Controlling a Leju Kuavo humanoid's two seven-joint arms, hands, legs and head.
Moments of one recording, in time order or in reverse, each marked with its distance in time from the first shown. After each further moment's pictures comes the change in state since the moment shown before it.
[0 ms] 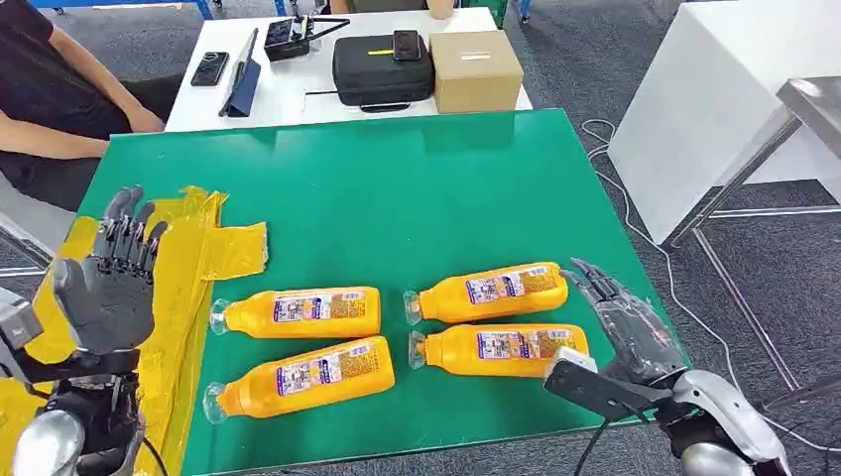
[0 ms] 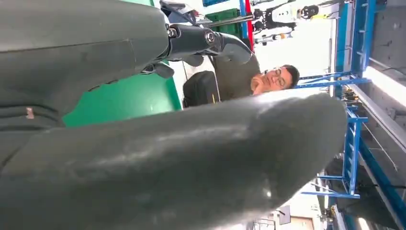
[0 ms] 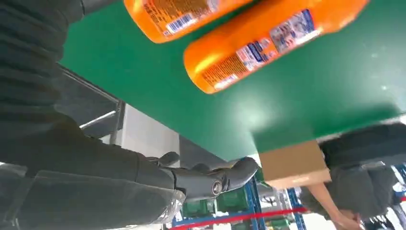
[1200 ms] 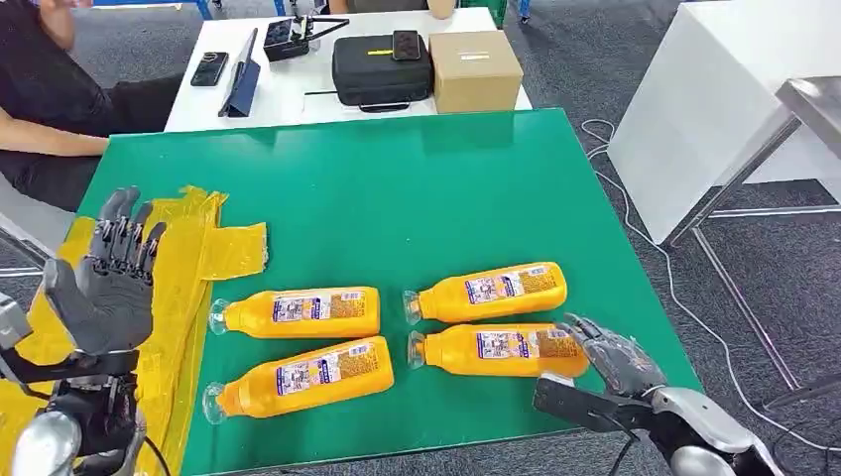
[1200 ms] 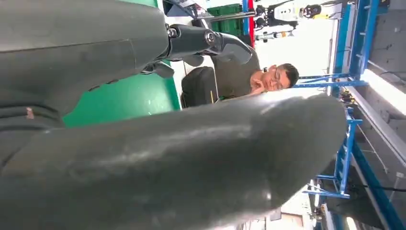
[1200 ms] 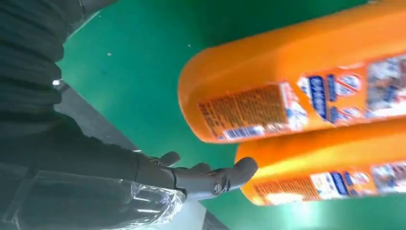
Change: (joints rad) left arm 0.002 0.002 0.000 0.000 0.061 0.006 0.002; right arm 0.000 -0.132 0.145 0.186 -0.021 0.053 0.145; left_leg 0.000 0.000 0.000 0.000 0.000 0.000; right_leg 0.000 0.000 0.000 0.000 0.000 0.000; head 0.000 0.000
